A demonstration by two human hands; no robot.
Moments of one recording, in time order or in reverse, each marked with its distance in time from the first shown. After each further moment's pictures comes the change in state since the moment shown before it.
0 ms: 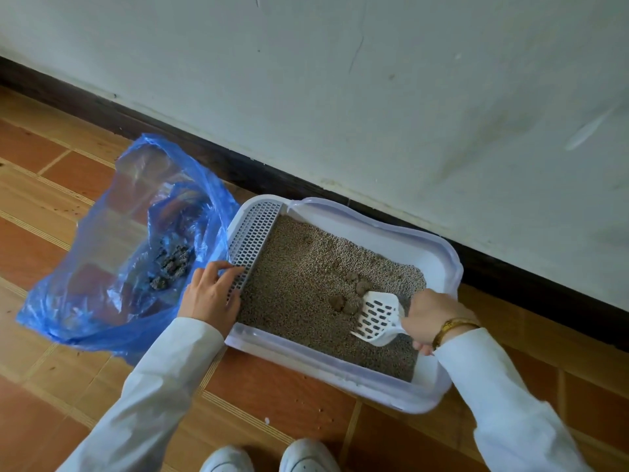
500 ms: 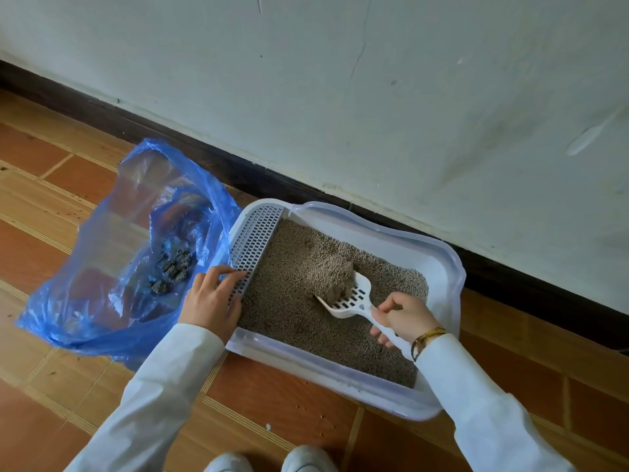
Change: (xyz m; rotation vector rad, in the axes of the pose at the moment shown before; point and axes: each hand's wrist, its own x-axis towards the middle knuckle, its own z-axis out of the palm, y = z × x) left_hand -0.001 0.000 0.000 -0.011 0.040 0.034; right_hand 0.033 -0.008 0.046 0.876 -0.008 -0.065
